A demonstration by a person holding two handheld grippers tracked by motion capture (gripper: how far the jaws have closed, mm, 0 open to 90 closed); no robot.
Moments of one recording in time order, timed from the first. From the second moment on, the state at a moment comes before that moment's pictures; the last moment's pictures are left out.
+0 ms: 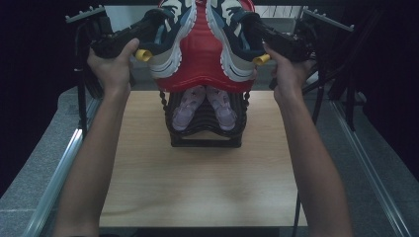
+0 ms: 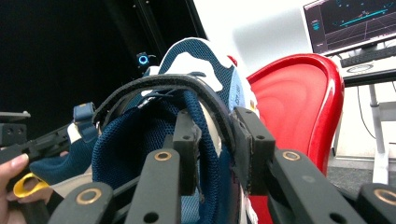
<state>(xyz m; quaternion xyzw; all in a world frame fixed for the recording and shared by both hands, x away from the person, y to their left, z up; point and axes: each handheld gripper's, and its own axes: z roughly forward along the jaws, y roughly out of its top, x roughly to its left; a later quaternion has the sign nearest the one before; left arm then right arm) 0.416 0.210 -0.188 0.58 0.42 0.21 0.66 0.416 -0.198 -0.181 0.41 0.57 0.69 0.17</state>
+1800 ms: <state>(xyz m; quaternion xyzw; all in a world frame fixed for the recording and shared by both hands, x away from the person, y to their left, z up) 0.430 0.183 -0.214 0.61 0.42 0.23 0.63 0.445 -0.181 -0.201 0.41 0.60 0.66 0.18</state>
